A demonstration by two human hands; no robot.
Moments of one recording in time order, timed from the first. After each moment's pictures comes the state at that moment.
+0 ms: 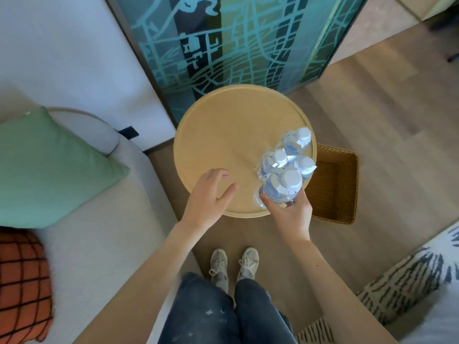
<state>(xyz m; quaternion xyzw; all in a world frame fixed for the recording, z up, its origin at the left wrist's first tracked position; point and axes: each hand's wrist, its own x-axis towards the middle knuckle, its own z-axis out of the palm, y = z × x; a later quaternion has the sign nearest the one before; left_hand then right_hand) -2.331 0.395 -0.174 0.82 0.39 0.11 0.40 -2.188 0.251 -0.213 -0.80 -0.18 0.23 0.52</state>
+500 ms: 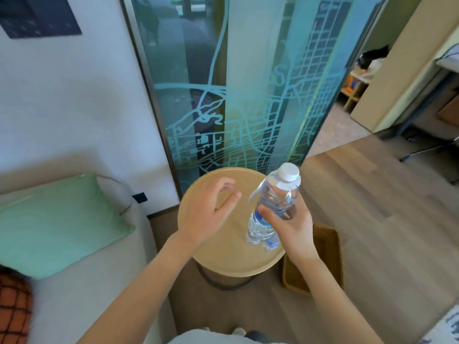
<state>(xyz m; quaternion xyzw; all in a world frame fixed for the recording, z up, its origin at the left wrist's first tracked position) -2.323 0.382 0.001 0.84 0.30 0.30 0.35 -2.168 0.245 -0.016 -0.66 -0.34 0.22 0.63</state>
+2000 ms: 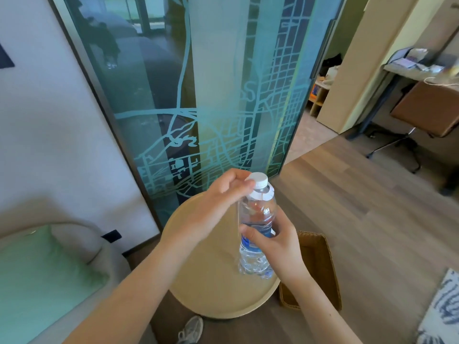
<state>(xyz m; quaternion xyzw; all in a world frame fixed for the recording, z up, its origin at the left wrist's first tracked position) -2.236 0.451 0.059 0.67 0.18 0.17 0.70 -2.159 0.304 0.005 -0.66 -0.32 0.22 0.64</state>
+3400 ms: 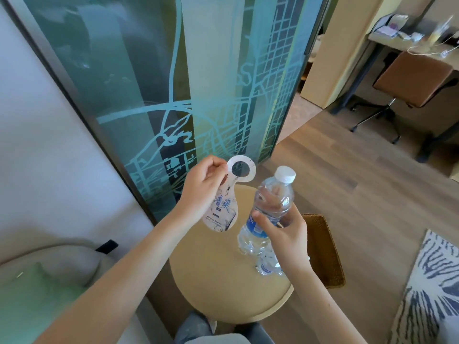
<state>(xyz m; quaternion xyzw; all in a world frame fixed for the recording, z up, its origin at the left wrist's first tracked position) -2.224 0.603 0.026 0.74 0.23 0.26 0.57 -2.167 0.413 -0.016 -0.70 -0.19 0.14 0.67</state>
